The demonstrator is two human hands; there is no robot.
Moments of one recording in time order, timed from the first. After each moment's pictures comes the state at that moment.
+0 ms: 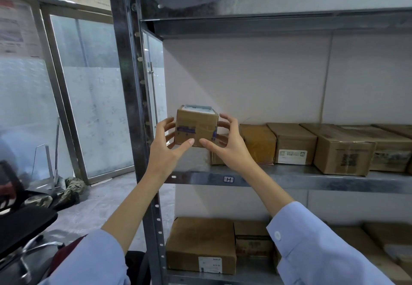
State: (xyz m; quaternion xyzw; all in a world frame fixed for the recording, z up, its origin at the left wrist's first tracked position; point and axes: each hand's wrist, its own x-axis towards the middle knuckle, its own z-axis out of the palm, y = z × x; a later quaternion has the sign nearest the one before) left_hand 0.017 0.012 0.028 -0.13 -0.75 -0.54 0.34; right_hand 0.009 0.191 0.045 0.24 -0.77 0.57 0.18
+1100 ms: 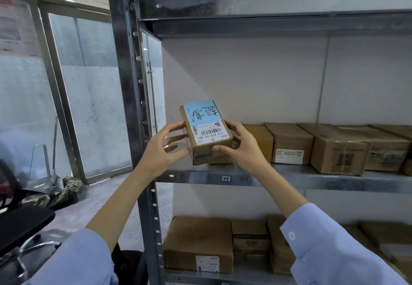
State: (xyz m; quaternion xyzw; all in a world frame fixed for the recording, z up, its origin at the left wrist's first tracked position) left_hand 0.017 -0.006 0.029 -0.21 -0.79 -0.52 0.25; right_hand -0.001 0.227 0.034 0.26 -0.78 0.54 0.18
